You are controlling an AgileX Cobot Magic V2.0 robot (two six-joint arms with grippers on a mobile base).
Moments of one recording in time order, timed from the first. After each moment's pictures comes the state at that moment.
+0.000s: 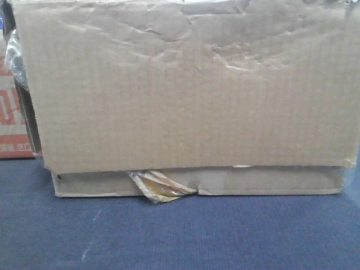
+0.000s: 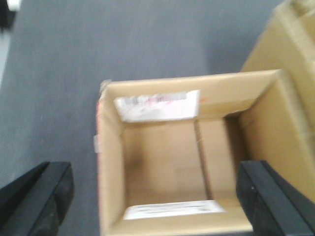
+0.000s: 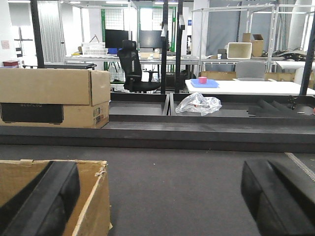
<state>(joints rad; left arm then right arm) 0.13 1.39 -1.55 -0.07 1.08 0.16 0.06 0.60 -0.74 0.09 0.14 -0.06</state>
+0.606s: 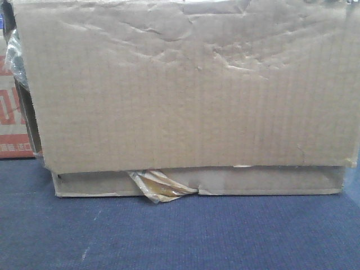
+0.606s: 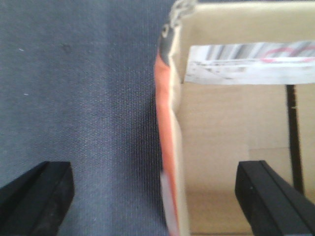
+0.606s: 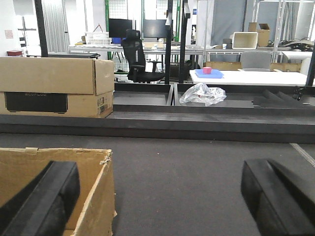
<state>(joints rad) 0.23 1.77 -1.57 -0.07 1.07 0.25 0.07 0.60 -0.74 0.09 0.17 -0.06</state>
